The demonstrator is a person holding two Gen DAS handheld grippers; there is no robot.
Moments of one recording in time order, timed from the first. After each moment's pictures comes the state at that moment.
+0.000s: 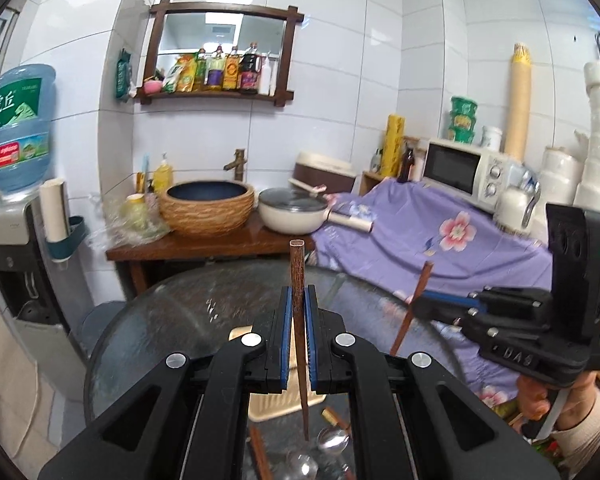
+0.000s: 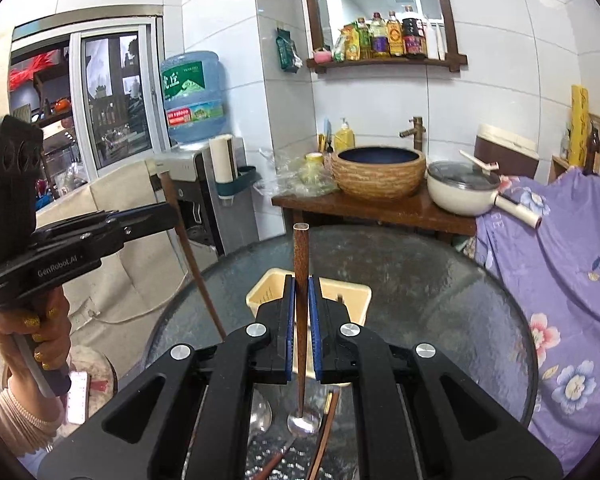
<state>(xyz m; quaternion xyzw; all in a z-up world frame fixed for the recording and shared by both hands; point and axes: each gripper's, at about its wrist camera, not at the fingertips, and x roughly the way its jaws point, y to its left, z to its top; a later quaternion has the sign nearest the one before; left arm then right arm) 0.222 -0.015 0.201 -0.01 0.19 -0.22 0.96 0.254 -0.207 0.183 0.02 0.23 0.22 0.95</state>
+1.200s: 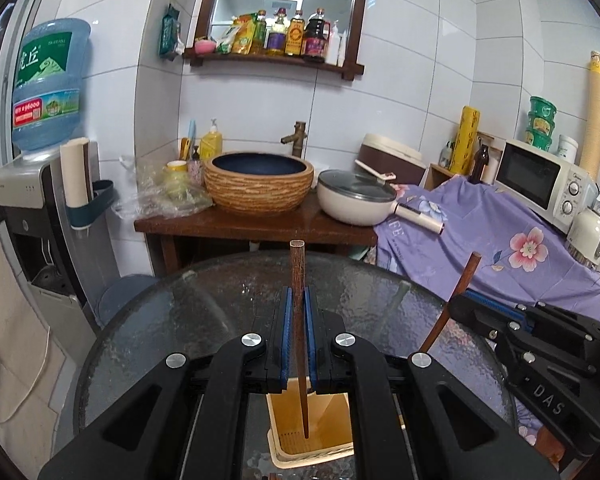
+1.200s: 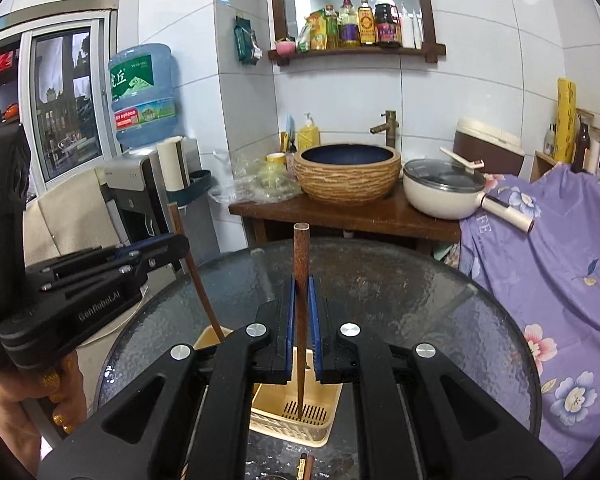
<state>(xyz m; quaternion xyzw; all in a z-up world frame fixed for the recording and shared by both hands) 0.343 -0.025 0.153 -0.04 0.25 -0.12 0.96 0.364 -0.187 0.152 0.02 0.24 0.15 0.96</state>
